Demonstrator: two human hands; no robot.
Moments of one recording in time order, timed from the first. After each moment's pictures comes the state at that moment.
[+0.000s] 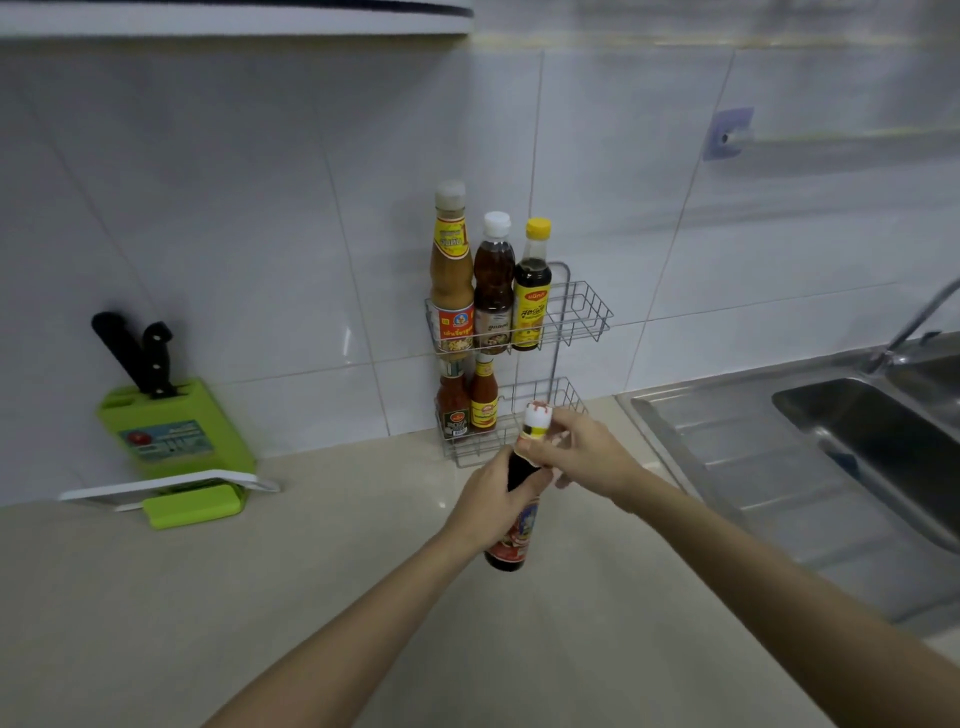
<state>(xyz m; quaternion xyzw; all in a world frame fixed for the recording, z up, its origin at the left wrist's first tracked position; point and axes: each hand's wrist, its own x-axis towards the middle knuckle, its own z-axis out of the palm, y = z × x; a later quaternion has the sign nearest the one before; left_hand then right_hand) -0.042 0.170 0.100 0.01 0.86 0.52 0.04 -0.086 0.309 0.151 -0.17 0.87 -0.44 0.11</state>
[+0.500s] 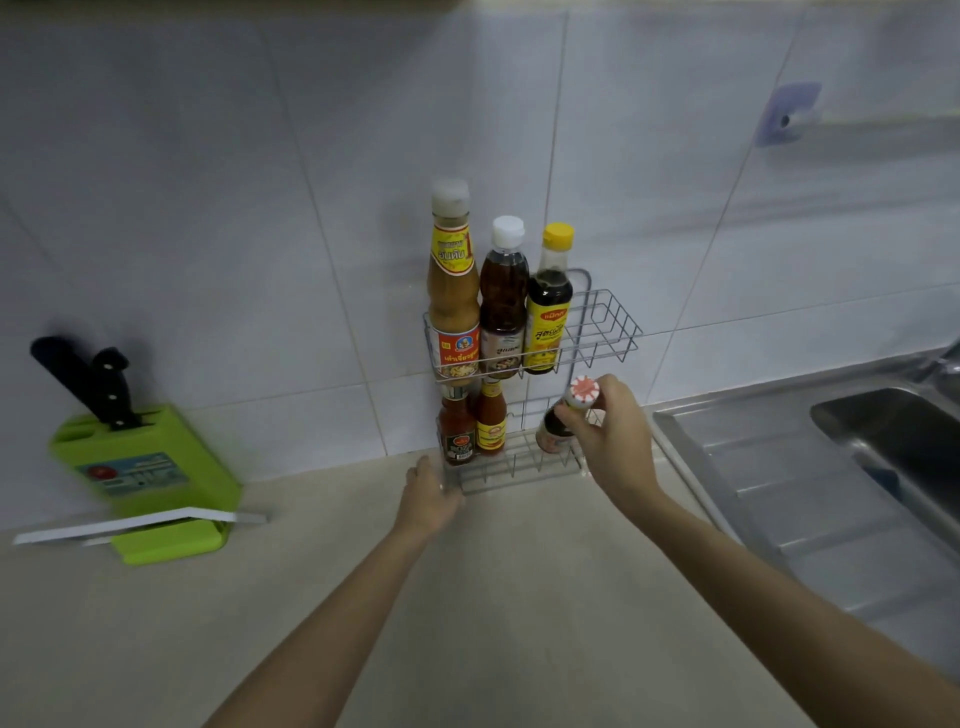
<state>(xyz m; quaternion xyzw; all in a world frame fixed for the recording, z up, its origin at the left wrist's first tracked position) -0.128 0.093 0.051 -0.22 0.86 0.44 0.09 -0.179 0.298 0.115 -0.07 0.88 -0.46 -0.14</state>
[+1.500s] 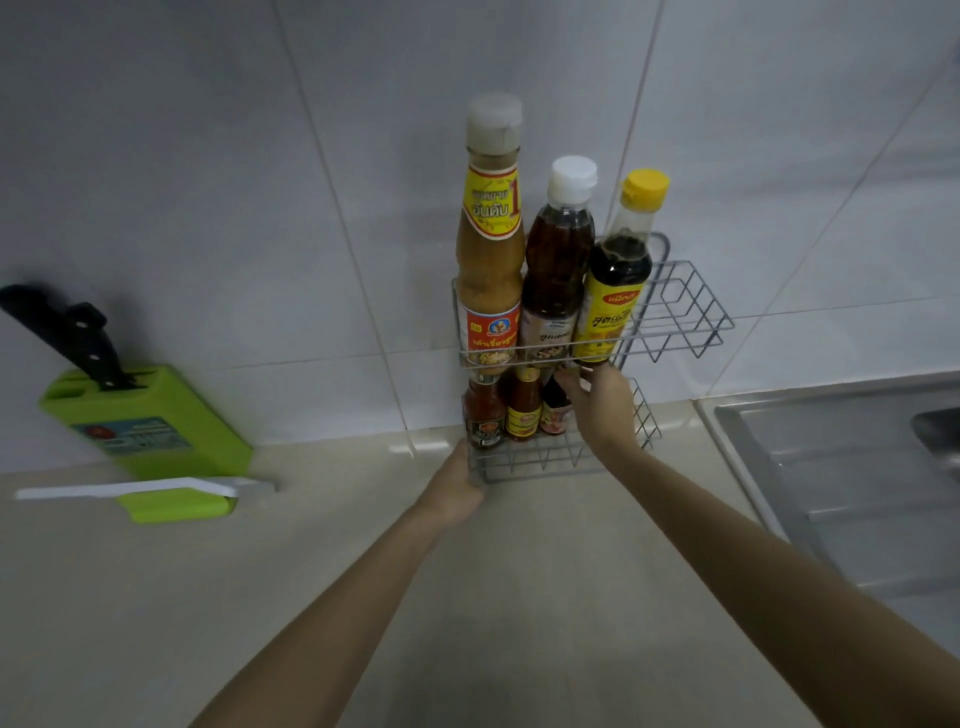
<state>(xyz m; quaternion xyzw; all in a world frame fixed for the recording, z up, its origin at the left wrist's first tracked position) -0.161 0.082 0.025 -0.18 0.81 0.54 0.15 -0.282 0.244 0.045 -0.08 0.89 -0.45 -0.07</state>
